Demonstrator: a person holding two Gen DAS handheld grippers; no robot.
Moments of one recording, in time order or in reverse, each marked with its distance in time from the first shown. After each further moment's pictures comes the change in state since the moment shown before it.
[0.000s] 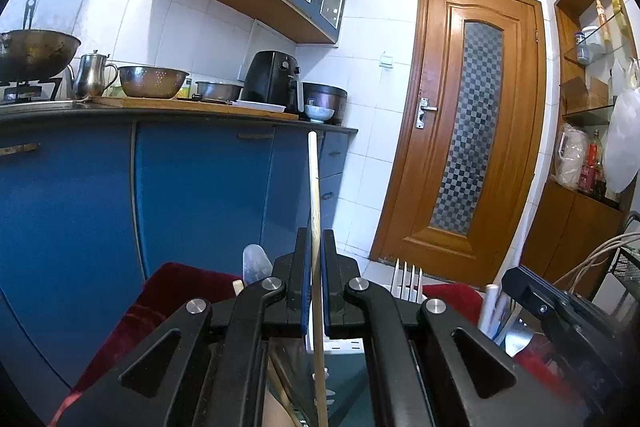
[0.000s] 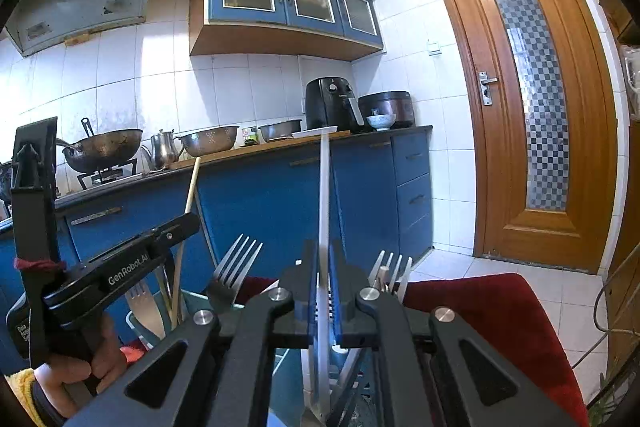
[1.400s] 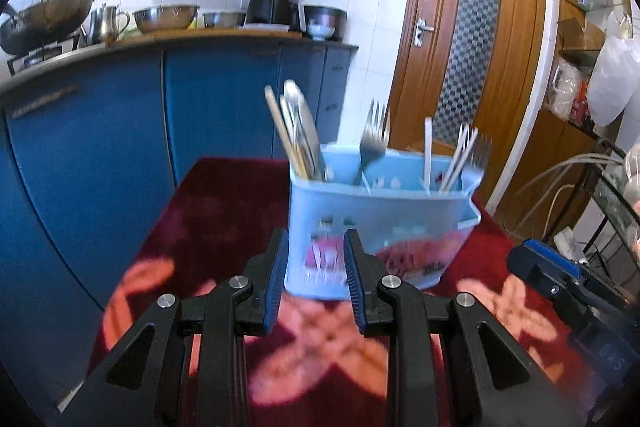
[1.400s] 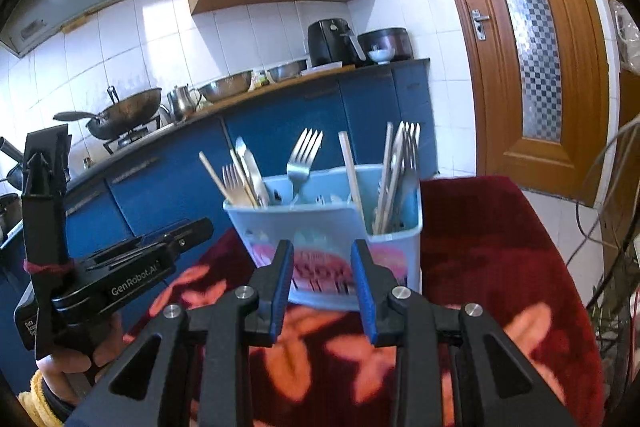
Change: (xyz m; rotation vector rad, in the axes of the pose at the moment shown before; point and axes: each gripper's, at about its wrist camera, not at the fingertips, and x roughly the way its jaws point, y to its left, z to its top) left arm -0.131 -0.002 -0.055 0.043 0.338 0.020; right arm -0.103 0.040 -0.040 0.094 0.251 0.011
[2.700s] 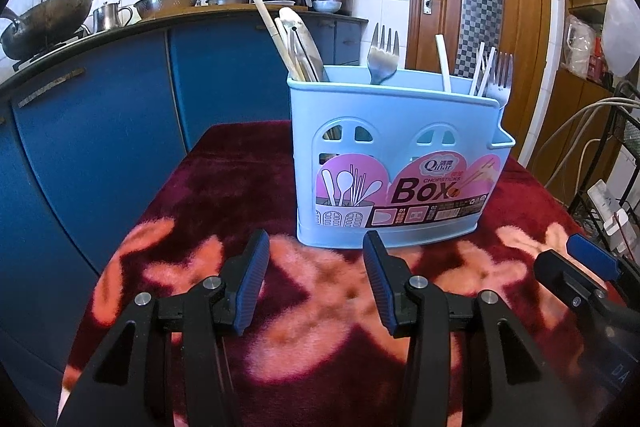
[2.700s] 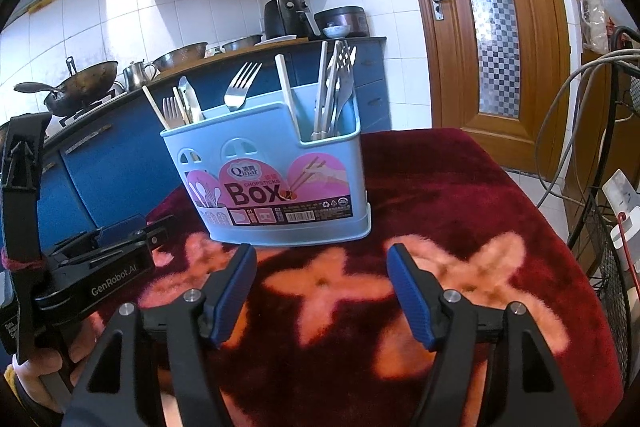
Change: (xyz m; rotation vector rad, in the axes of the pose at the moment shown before) left arm 0.036 -0.002 -0.040 0.077 0.049 0.093; right arm 0.008 -0.023 -0.056 0.020 0.046 -0.158
